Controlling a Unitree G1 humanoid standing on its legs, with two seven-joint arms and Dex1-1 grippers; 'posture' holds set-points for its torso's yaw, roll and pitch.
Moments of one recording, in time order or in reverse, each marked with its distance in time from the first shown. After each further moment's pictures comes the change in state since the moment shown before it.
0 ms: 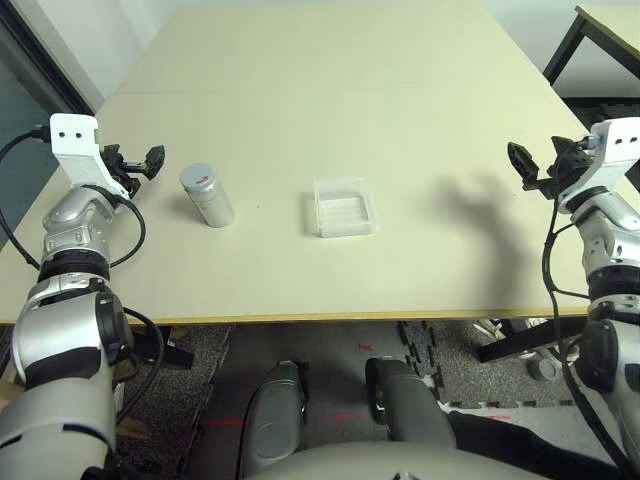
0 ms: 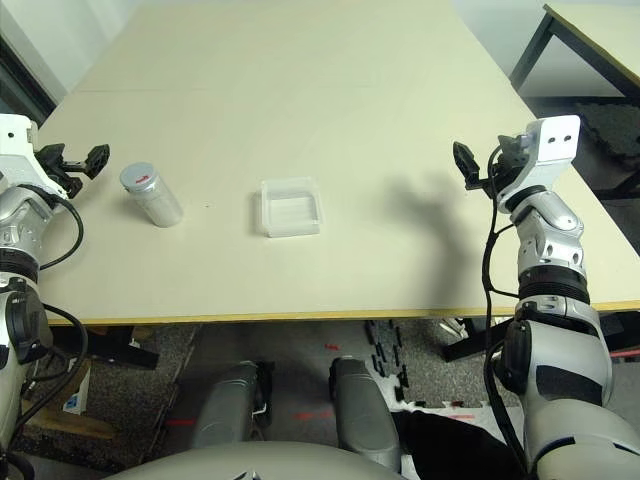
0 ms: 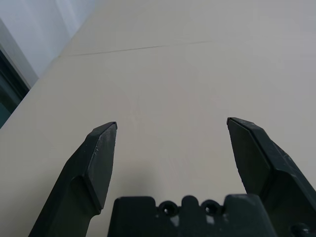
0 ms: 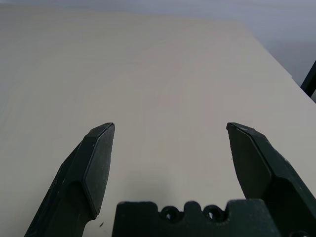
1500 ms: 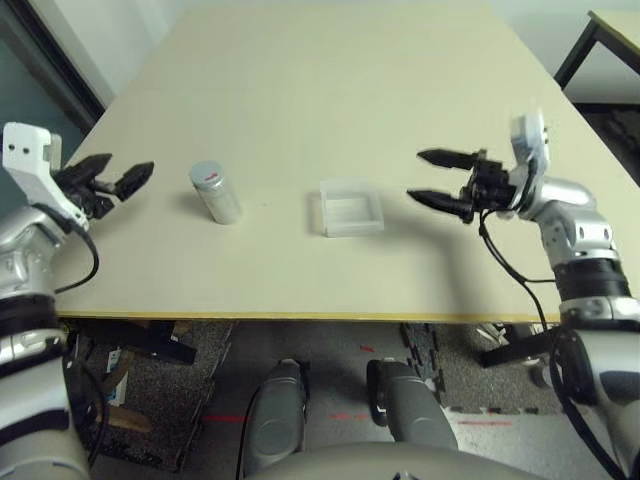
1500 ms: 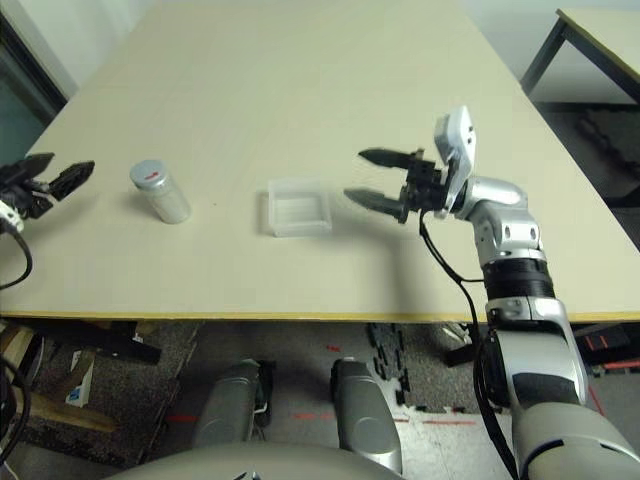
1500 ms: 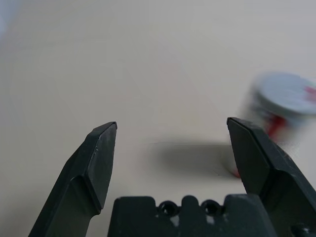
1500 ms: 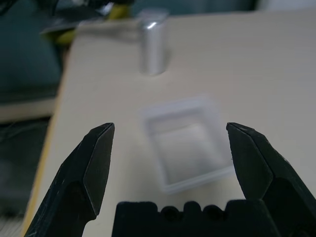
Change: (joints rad) left arm 0.573 0.116 0.147 -0.905 -0.313 0.527 -0.352; right arm 0.045 0.064 0.349 -0.417 0.111 0.209 0.846
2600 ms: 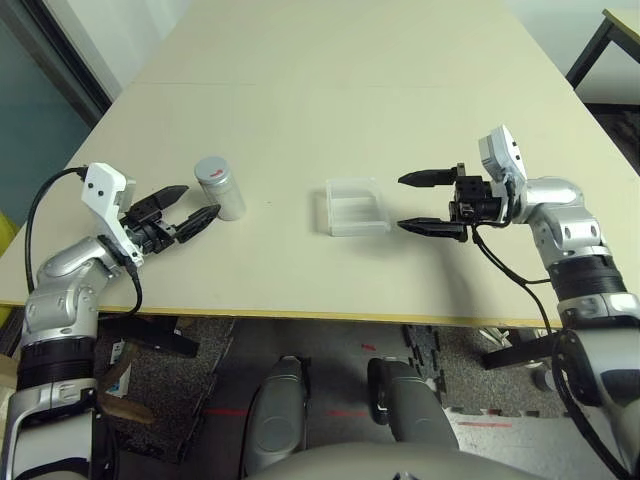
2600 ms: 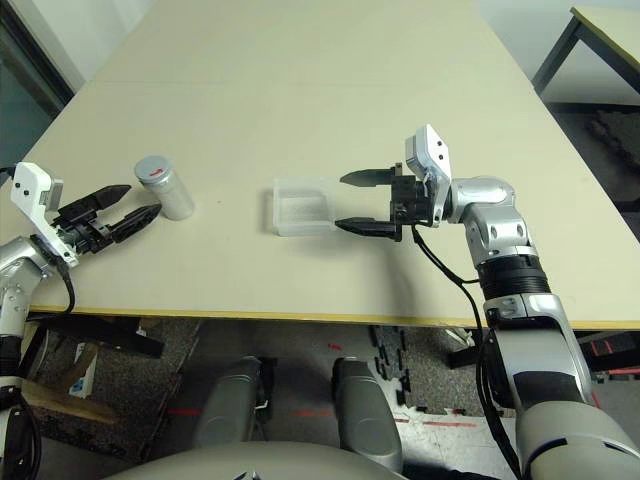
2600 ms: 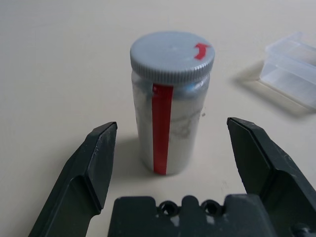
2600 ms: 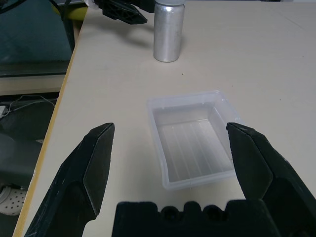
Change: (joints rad) left arm -0.021 -0.159 -0.182 0.047 0.075 -0.226 -0.045; right arm -0.029 -0.020 0.018 -0.008 -0.034 -0.026 -0.002
